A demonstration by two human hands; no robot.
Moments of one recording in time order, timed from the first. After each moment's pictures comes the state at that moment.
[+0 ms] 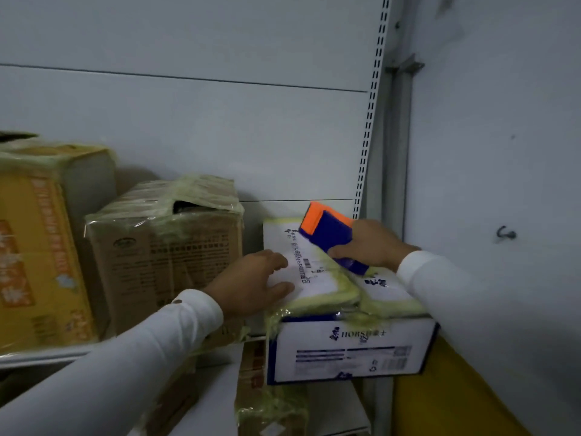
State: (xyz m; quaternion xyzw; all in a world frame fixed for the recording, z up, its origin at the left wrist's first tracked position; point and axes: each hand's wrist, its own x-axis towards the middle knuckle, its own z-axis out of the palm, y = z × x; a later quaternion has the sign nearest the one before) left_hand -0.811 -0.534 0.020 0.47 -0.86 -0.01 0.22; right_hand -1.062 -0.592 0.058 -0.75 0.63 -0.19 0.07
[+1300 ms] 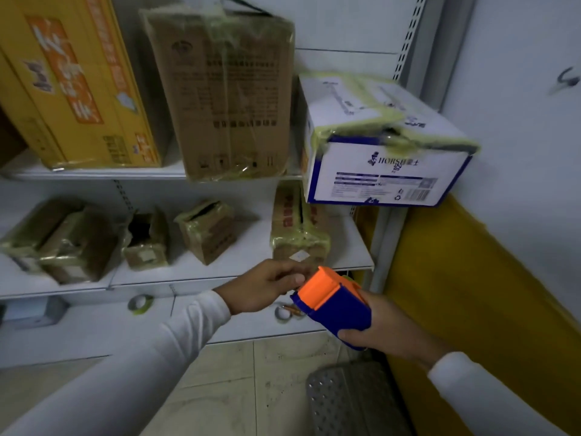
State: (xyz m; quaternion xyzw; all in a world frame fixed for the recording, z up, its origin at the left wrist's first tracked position) left_hand -0.764 -0.344 -0.177 0.40 -0.74 -0.49 0.23; right_hand -1.028 -0.307 -0.211 -0.72 0.51 -0.18 0.43
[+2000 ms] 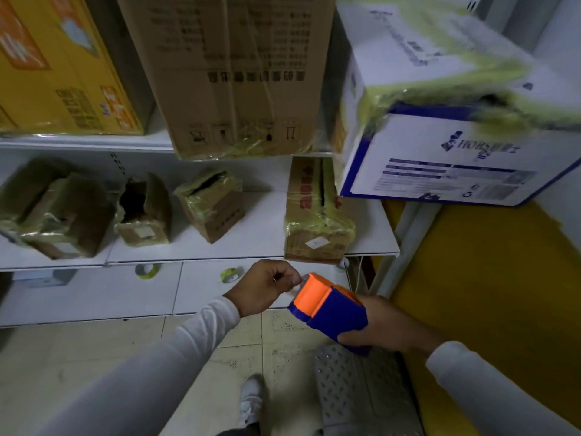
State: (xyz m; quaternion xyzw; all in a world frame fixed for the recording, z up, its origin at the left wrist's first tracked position) left_hand -0.740 -0.412 -0.273 0.51 -0.64 -0.51 0.27; right_hand -1.000 -0.390 -0.272 -0.67 0.51 -0.05 0.53
